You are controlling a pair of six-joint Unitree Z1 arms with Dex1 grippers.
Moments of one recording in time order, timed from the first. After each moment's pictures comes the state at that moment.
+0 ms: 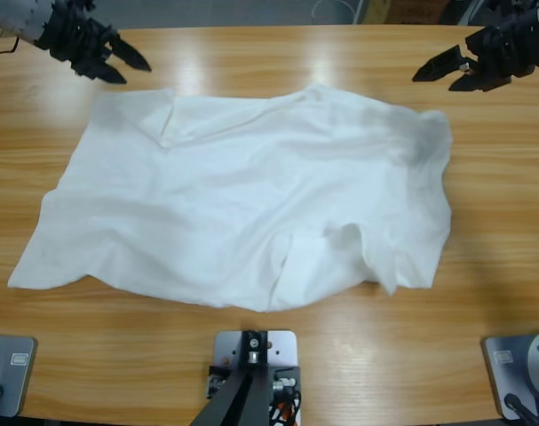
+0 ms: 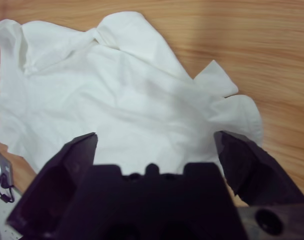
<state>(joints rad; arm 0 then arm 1) -0.26 1.98 -1.54 0.75 -0.40 -0.27 0.09 1.73 -1.22 0.62 0.47 0.03</state>
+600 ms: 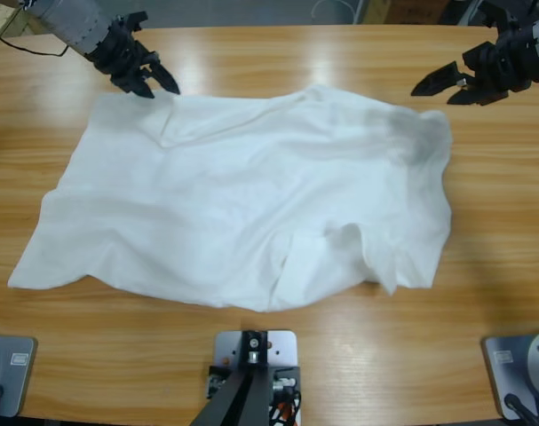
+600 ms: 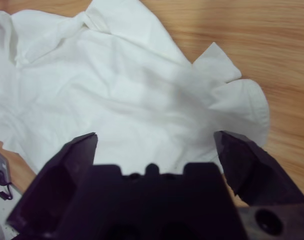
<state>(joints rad) -0.37 2.14 -1.72 0.87 -0.28 -0.22 0.09 1.73 -1.17 0.60 0.47 0.03</state>
